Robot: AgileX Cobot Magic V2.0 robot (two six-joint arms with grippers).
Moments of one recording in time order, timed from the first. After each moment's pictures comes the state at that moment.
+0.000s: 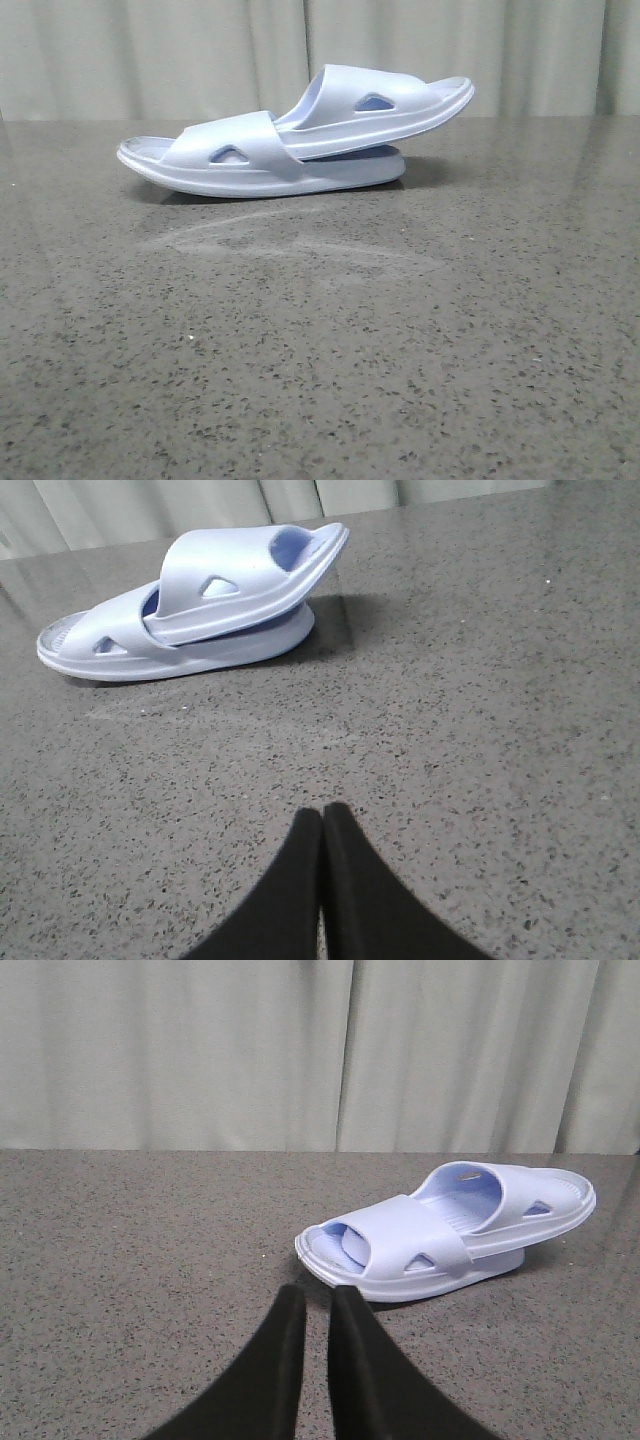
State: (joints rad) left arm -0.22 0.23 -0.30 -0.77 0.26 0.63; right arm 0.18 0.31 -0.27 0.60 0.35 -0.41
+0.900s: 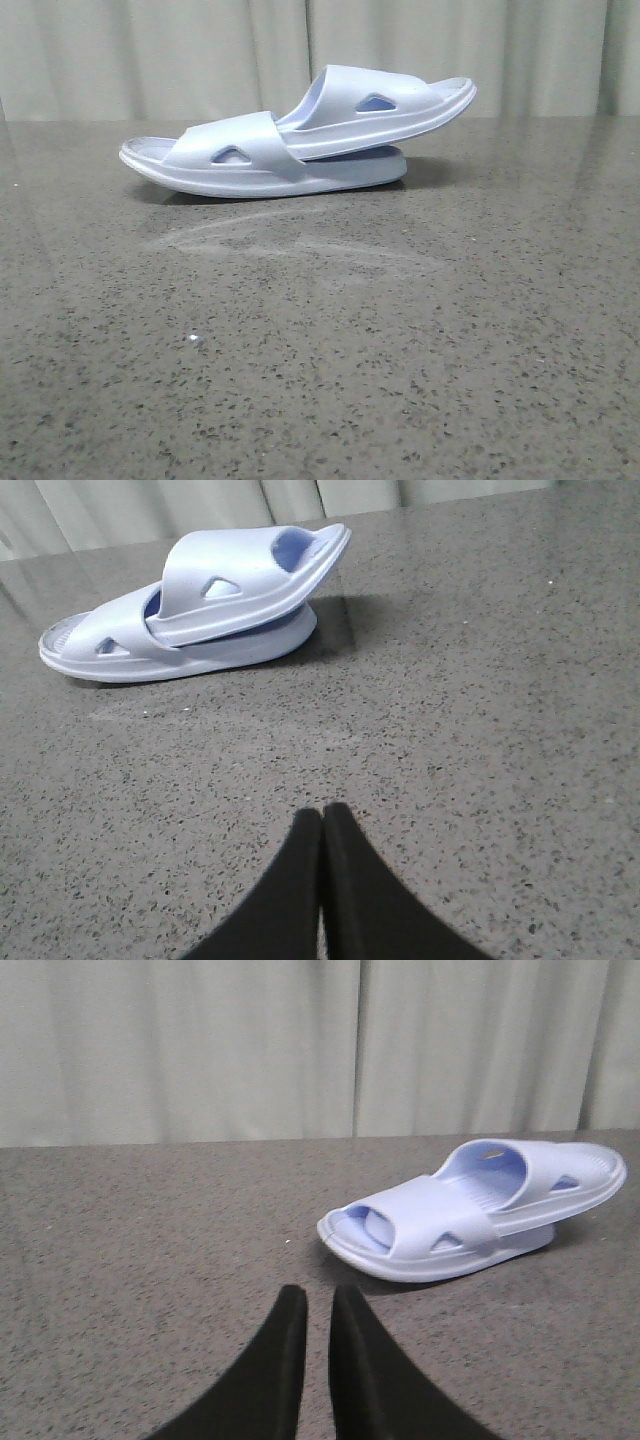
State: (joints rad) left arm -0.22 0.23 -0.27 -0.65 0.24 0.58; right arm 0.18 0.31 -0.27 0.60 0.35 -0.41
